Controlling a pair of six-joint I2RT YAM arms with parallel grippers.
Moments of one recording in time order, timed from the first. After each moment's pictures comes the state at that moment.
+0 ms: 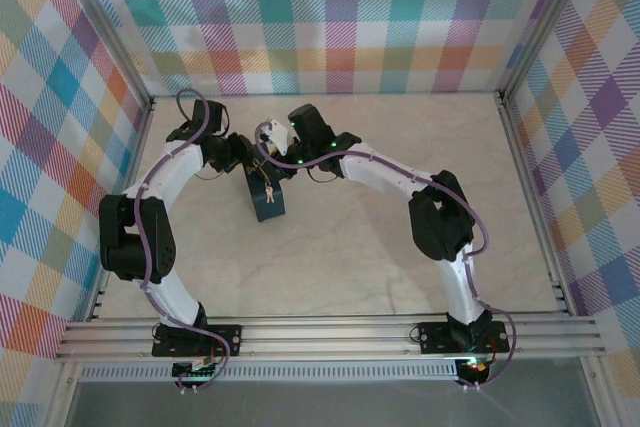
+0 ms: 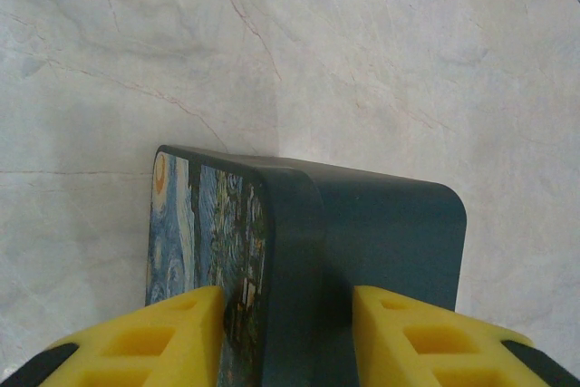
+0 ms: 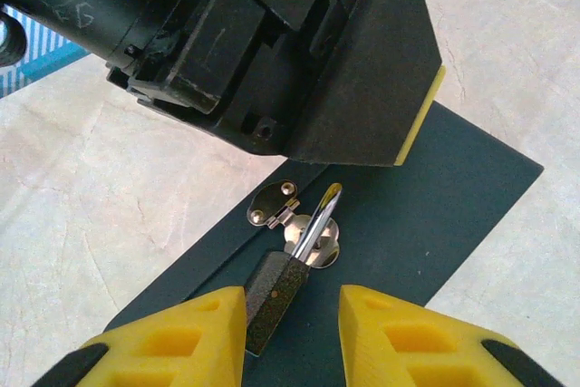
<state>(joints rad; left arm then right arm) -0.11 1.72 1.35 -0.62 0.22 -0.69 0.77 2.10 1.80 -0.36 -0.44 -0.11</state>
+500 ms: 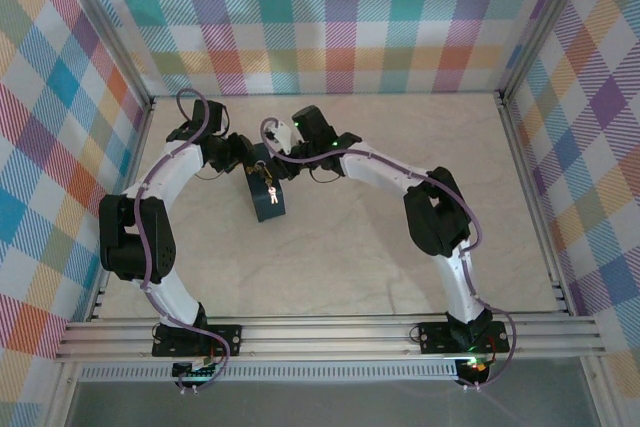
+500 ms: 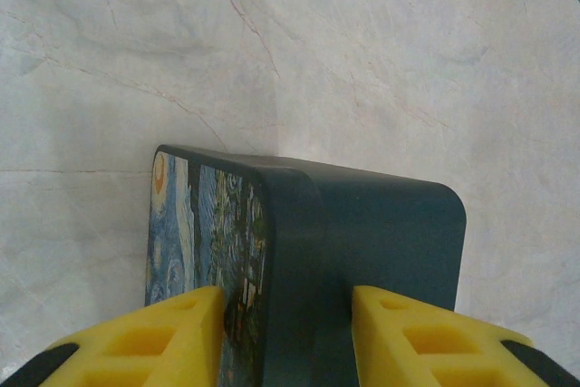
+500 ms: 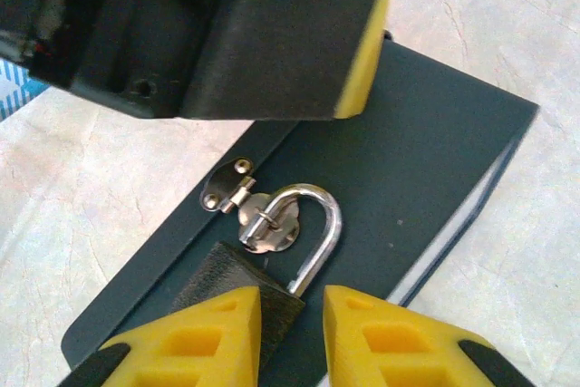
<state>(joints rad) -0.11 1.72 1.35 -0.62 0.22 -0.69 0.74 2.15 1.79 -0.35 -0.48 0.00</state>
